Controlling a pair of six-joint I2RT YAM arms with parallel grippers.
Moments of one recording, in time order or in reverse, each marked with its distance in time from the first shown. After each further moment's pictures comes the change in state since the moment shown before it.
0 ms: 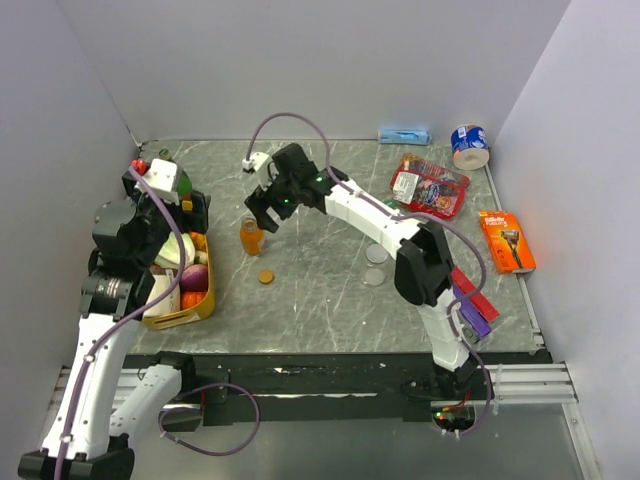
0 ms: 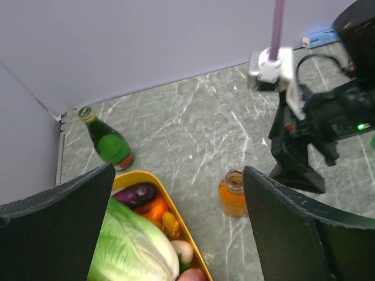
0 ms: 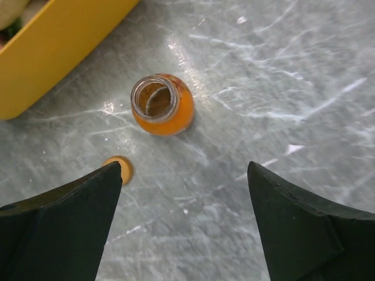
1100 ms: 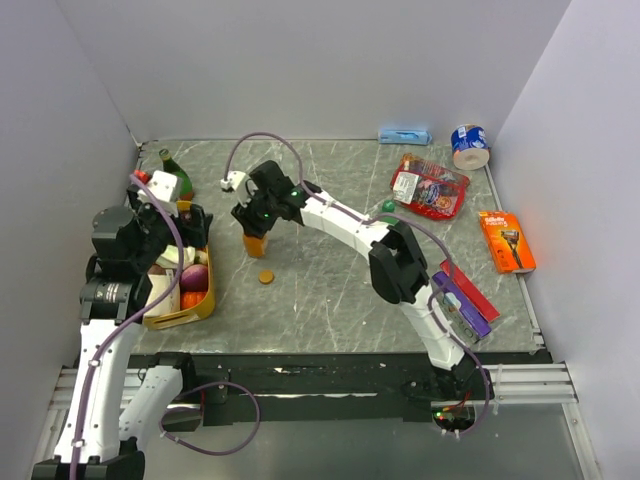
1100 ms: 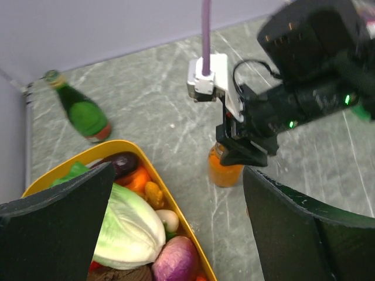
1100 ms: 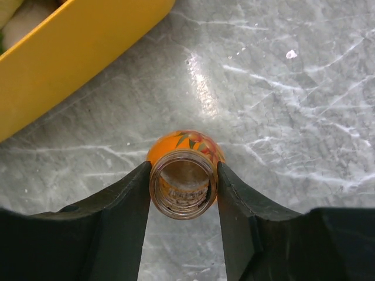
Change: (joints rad) left arm 0.098 -0.046 -0.039 -0.114 0.137 -0.024; right arm 0.073 0.230 0.145 0.072 -0.012 -0.032
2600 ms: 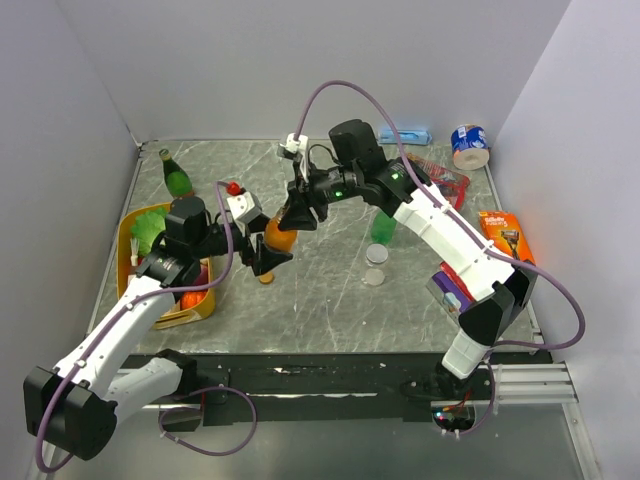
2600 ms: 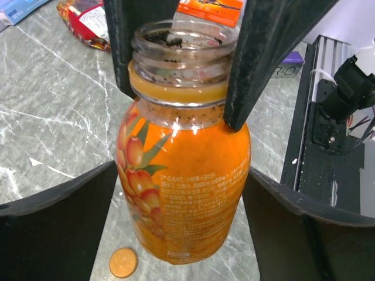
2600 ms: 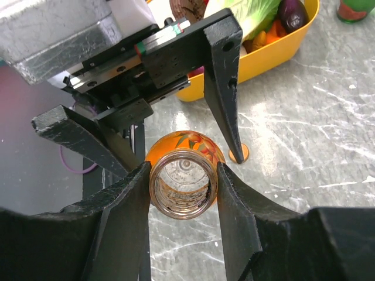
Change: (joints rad) left arm -0.356 0.259 -0.156 0.362 0.575 -0.031; right arm -0.115 -0.692 -0.307 -0.213 -0.465 0.041
